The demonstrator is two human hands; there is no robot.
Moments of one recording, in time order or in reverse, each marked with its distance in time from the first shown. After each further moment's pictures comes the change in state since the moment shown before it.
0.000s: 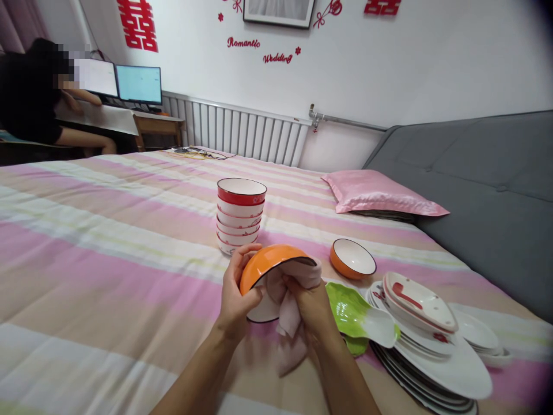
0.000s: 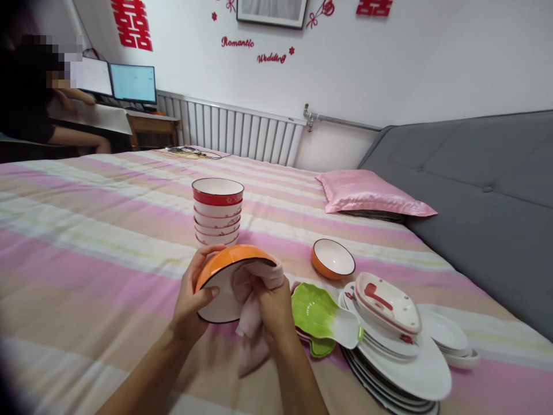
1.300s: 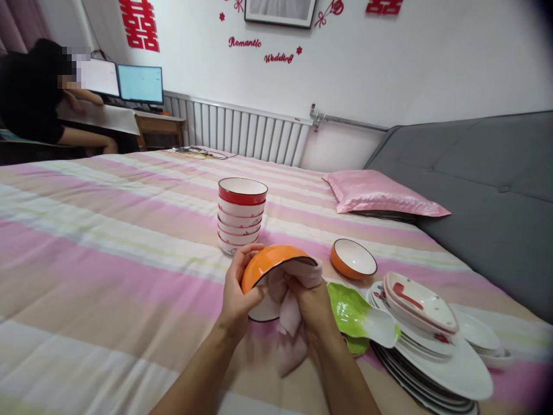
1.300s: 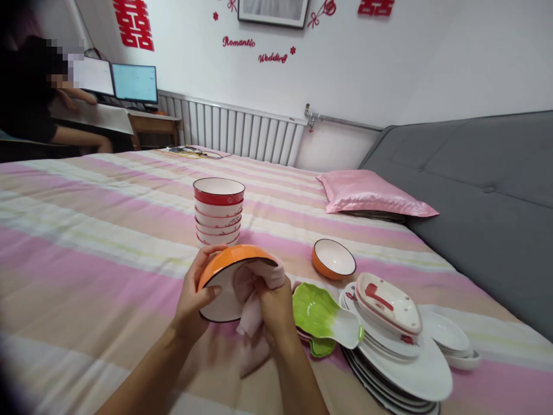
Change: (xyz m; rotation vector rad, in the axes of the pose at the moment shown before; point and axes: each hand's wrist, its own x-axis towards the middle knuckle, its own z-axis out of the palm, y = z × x) left_hand 0.000 0.002 0.001 0.022 0.009 -0.011; right_hand -0.001 -0.001 0.000 -0.009 -0.002 -0.046
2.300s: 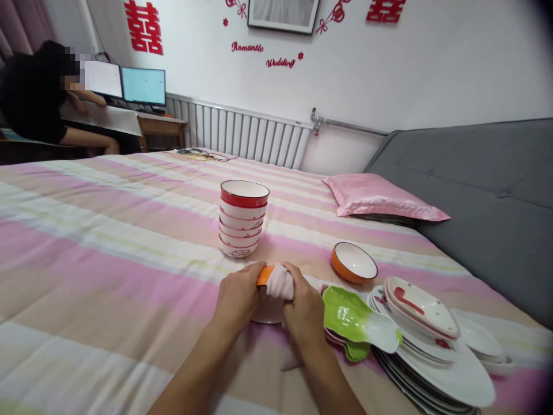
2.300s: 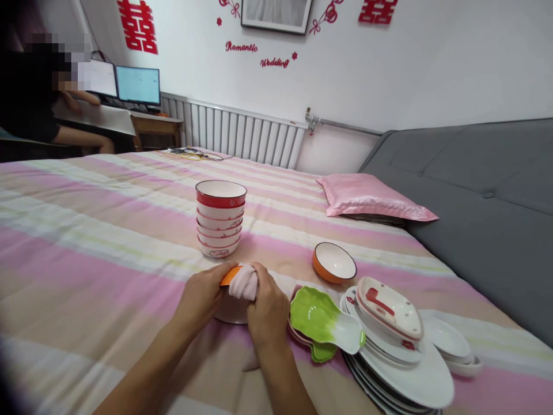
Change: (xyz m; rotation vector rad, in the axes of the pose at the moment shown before) left_hand 0.014 -0.010 -0.023 1.386 -0.223 0.018; right_hand -0.010 0.001 0.004 -1.071 -0.016 -0.435
